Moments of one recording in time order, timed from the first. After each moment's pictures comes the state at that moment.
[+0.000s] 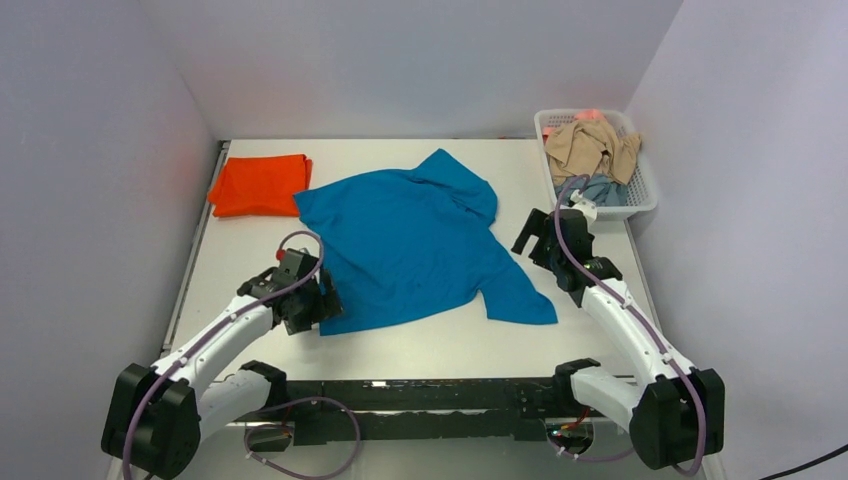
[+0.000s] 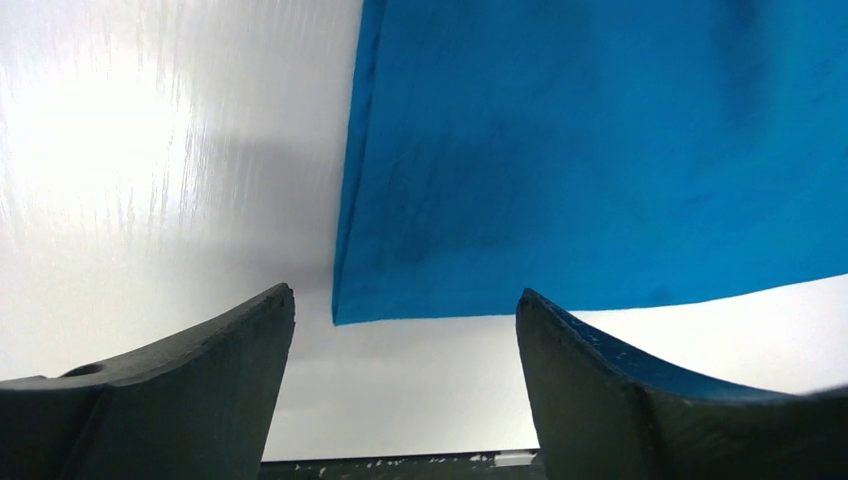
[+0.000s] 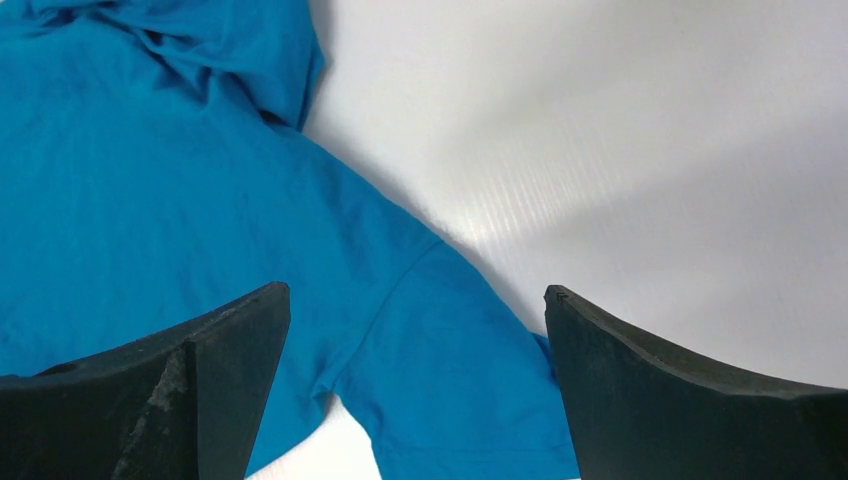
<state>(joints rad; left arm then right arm) -0.35 1.01 0.54 -0.63 -0.01 -0.73 0.21 1.03 0.70 -0.36 0.21 0.56</state>
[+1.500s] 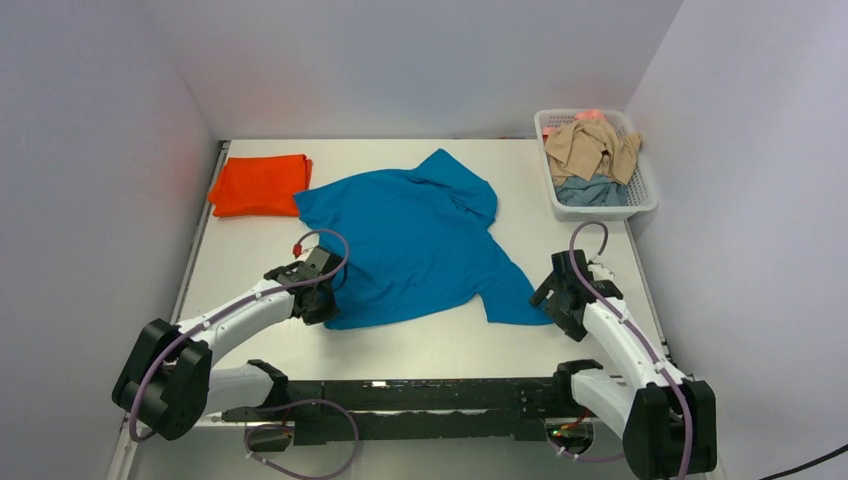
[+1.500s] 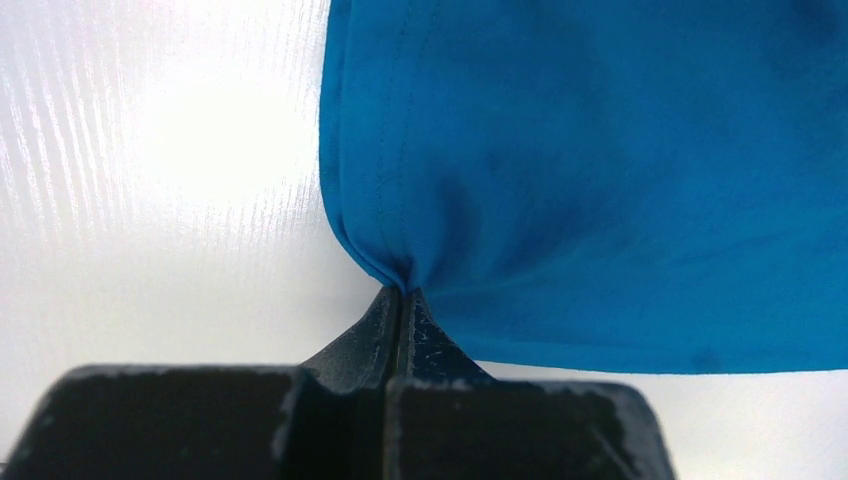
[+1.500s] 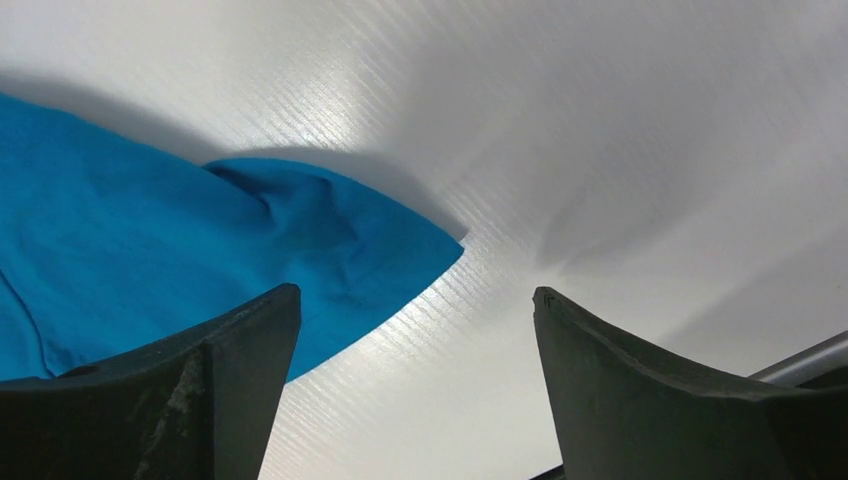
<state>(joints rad) -0.51 1.21 0.59 -0.62 -0.21 -0.78 0.11 0.99 0.51 -0.75 0.26 0.83</state>
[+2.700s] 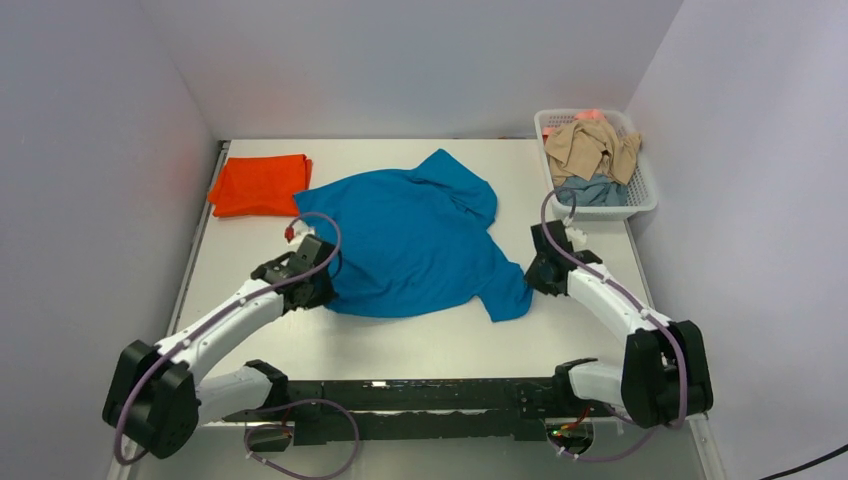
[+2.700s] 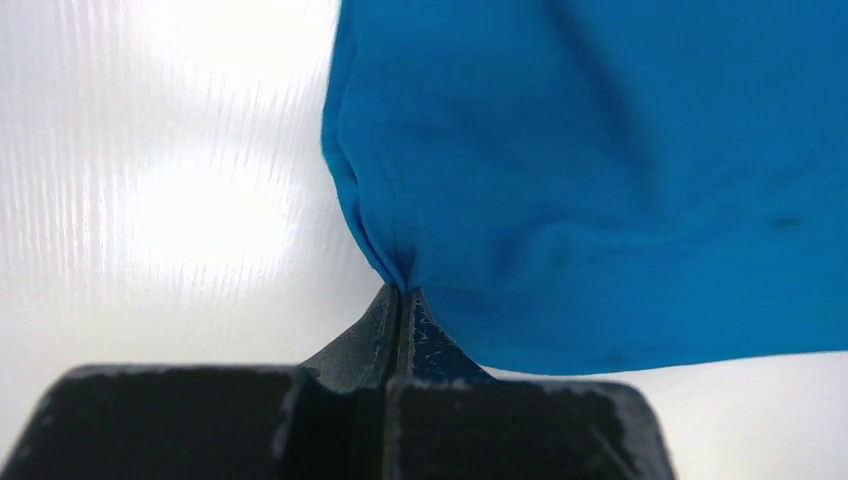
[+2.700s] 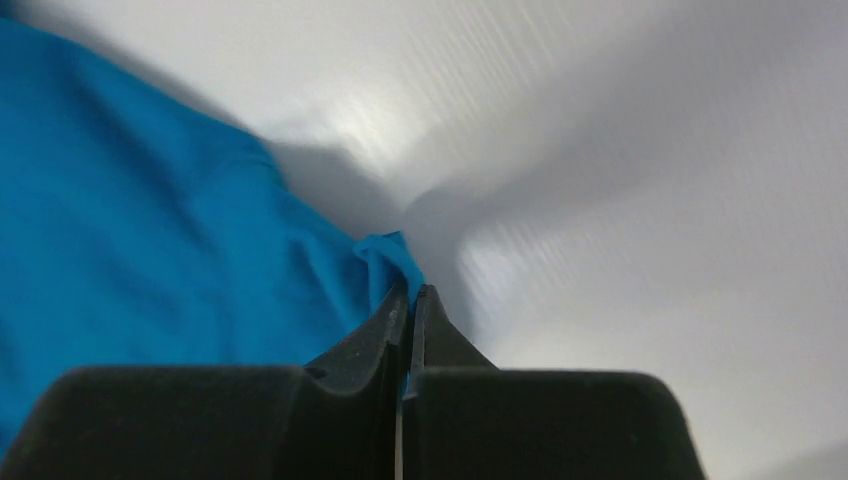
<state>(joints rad) -0.50 1.14 0.64 -0.63 -0.26 -0.77 0.23 1.24 0.63 -0.52 0.26 0.75</state>
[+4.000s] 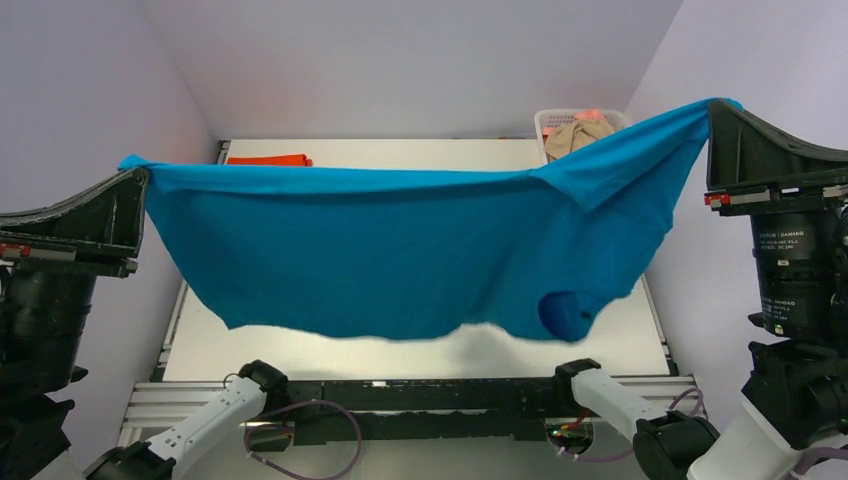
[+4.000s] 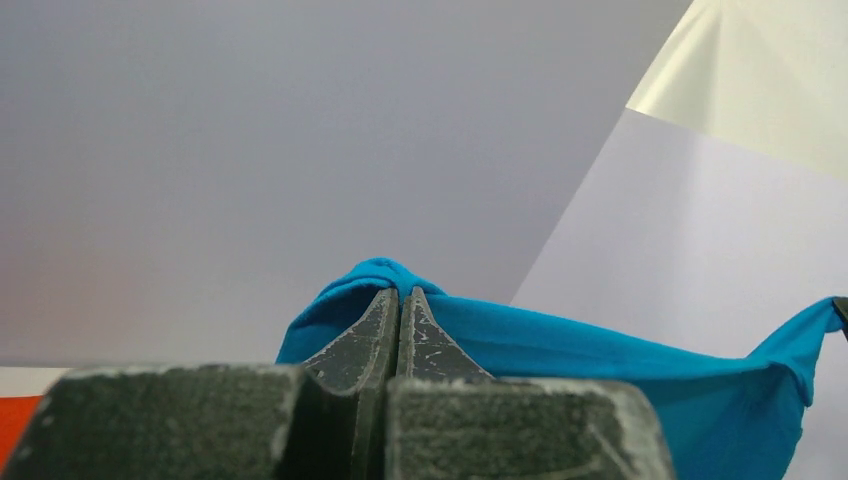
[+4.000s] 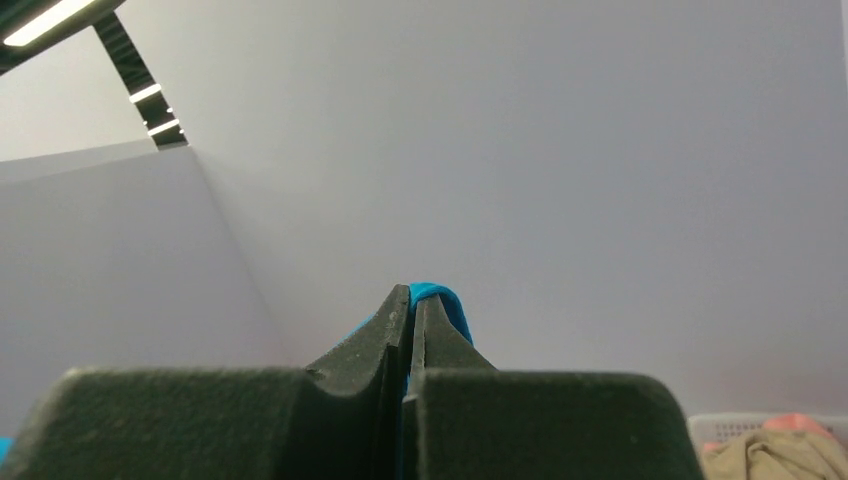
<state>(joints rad) -0.49 0.73 1.90 -0.66 -0.23 -0.40 0.23 0.99 2.20 -0.64 0.03 0.37</state>
